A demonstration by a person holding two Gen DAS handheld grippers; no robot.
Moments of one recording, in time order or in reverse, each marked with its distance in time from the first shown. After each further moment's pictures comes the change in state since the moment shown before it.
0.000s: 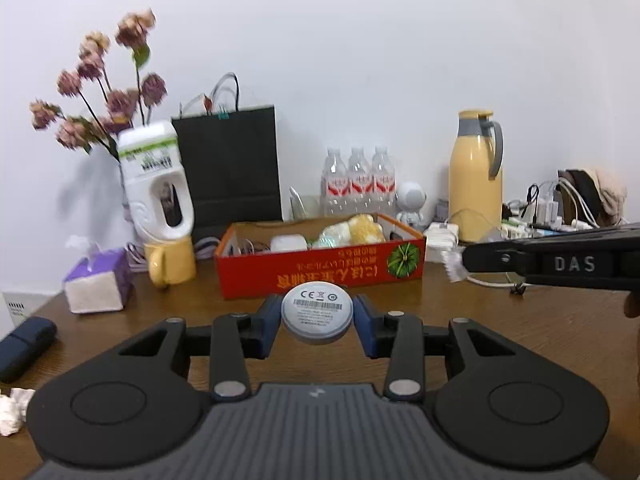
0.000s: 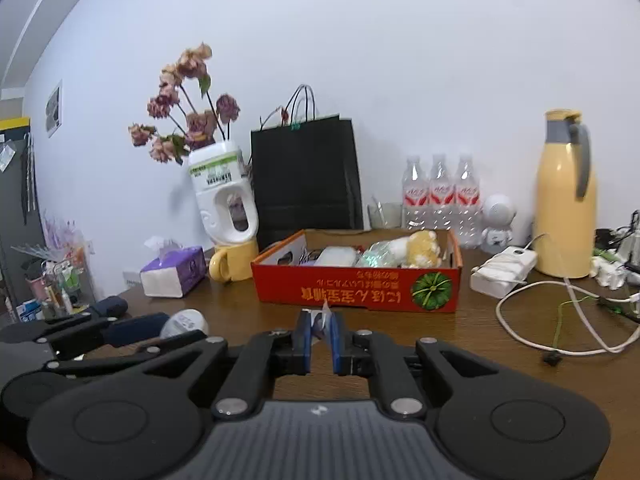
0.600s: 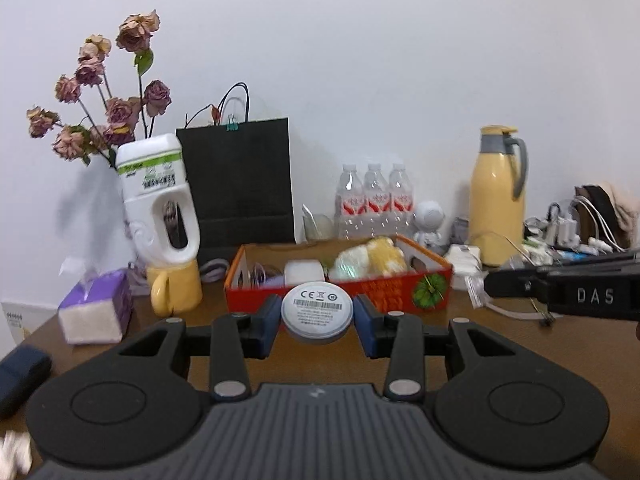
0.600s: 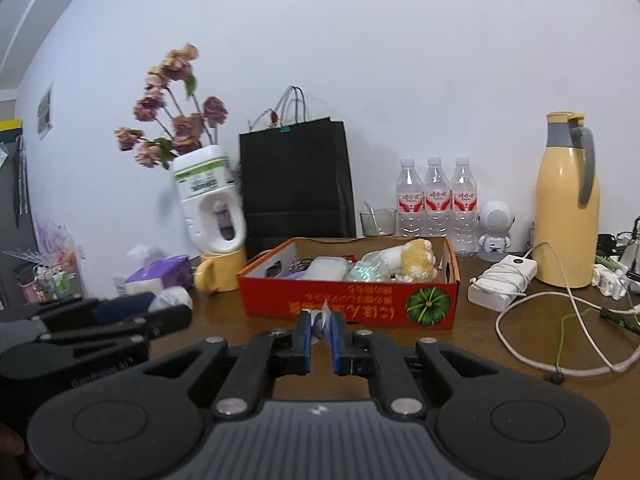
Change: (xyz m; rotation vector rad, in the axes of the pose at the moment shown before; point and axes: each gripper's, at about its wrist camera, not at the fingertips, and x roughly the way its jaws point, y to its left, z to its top) left arm 0.062 0.025 0.031 -0.017 -0.026 0.011; right arm 0.044 -0.012 0.020 0.007 0.013 -0.019
